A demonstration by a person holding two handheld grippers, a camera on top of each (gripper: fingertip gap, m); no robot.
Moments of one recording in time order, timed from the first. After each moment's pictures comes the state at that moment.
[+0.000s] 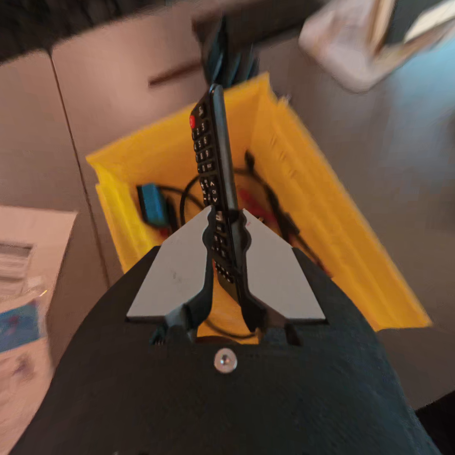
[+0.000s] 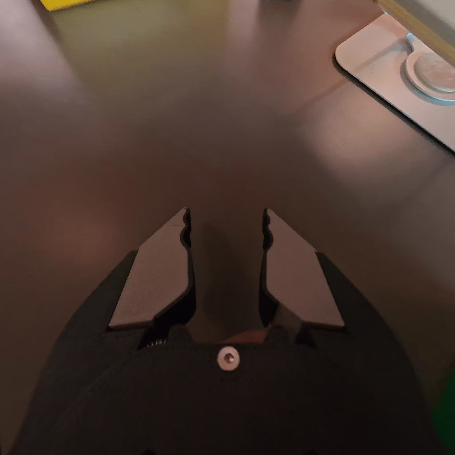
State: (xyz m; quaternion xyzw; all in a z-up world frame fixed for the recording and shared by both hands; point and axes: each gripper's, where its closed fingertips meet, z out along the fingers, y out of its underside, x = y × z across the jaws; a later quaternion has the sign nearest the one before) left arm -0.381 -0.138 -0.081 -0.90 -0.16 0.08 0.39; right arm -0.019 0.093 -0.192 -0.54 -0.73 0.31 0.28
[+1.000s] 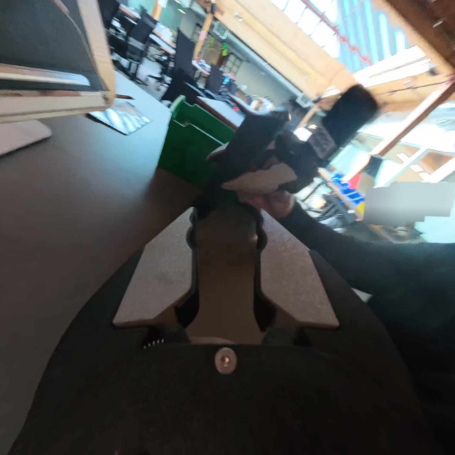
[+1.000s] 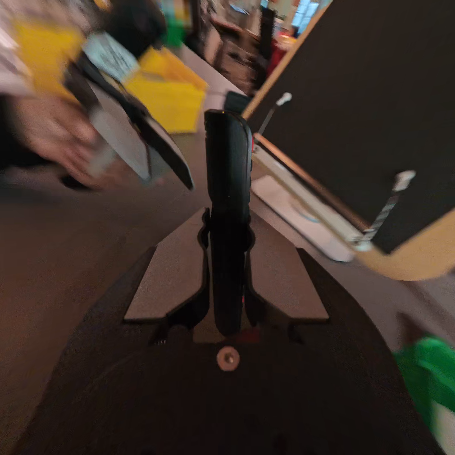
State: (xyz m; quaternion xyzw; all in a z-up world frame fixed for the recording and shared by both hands) left arm -0.060 0.084 -0.095 -0.73 0.03 -0.39 0.56; right arm -0.055 0.123 -0.090 -0.44 -0.66 0.42 0.44
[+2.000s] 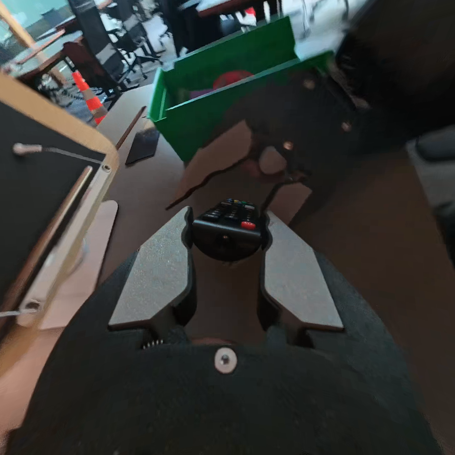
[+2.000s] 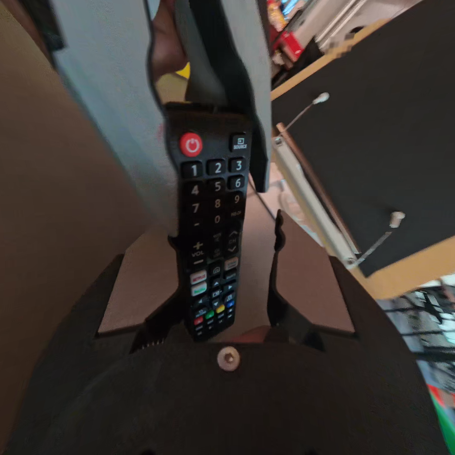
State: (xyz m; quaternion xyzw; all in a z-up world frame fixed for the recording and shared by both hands) left arm -0.024 0.075 -0.103 -0.77 0.34 -0.05 0.54; right arm -0.072 0.092 -0.132 -0.36 -0.72 0.21 0.55
